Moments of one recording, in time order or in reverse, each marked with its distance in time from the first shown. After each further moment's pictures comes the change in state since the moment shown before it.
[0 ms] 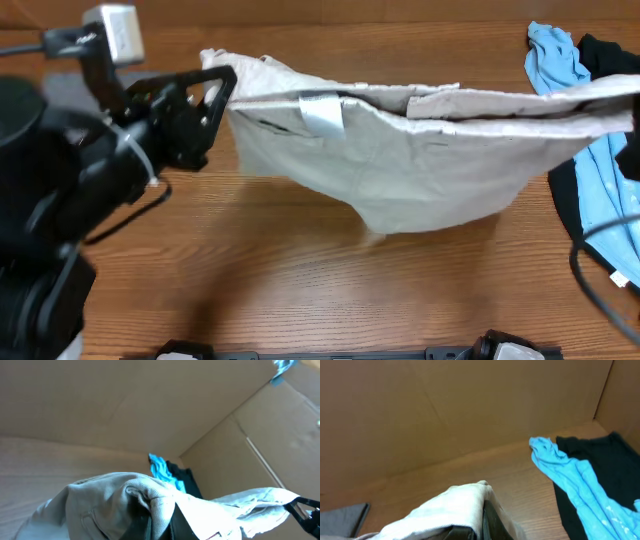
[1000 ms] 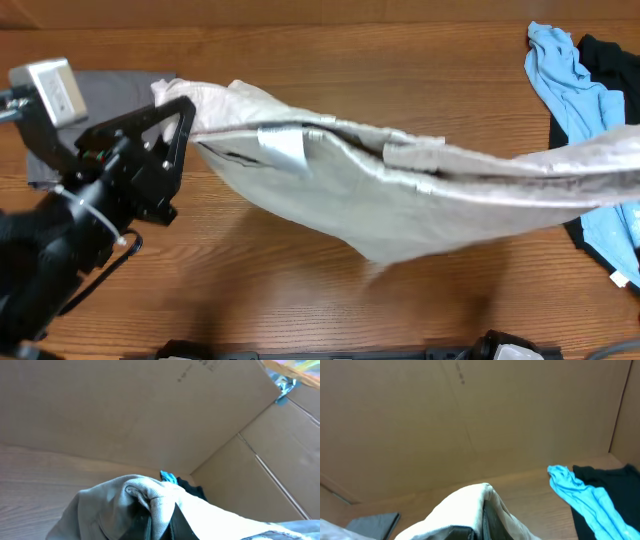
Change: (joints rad) left arm 0.000 -0.105 0.019 -0.069 -0.130 0.000; right arm 0.000 -0.034 0.332 -0.167 -0.080 0.040
